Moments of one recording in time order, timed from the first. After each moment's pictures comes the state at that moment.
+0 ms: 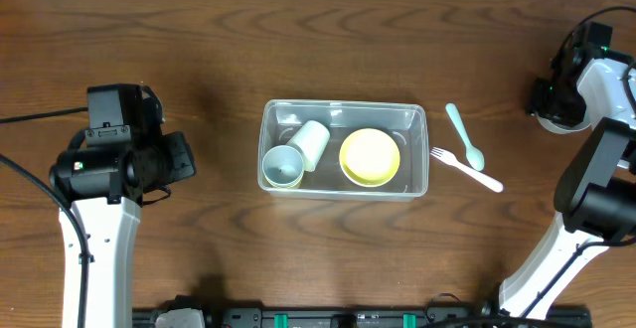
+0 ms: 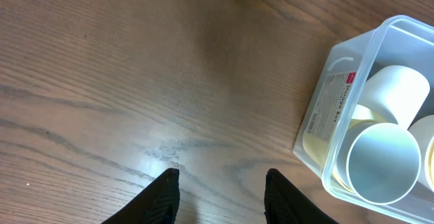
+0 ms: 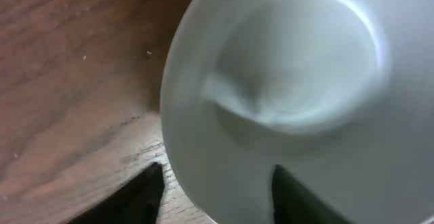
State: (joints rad) left arm 0.11 1.19 1.18 -1.16 0.05 -0.22; right arm -0.34 2.14 1.64 -0.89 0.08 0.04
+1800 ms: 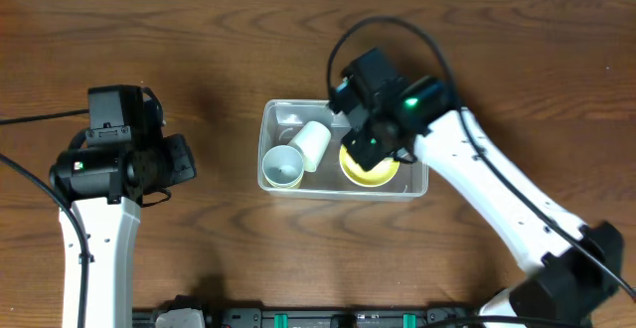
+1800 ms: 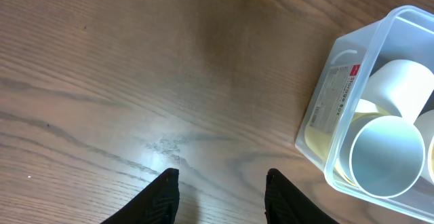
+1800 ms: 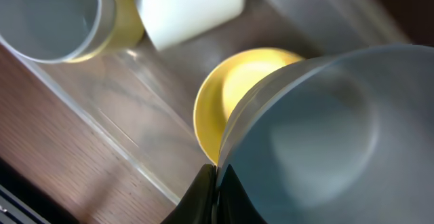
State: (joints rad) left arm 0.11 1.19 1.18 -1.18 0.05 -0.21; right arm 0.63 1.71 1.51 -1.13 -0.07 -0.05
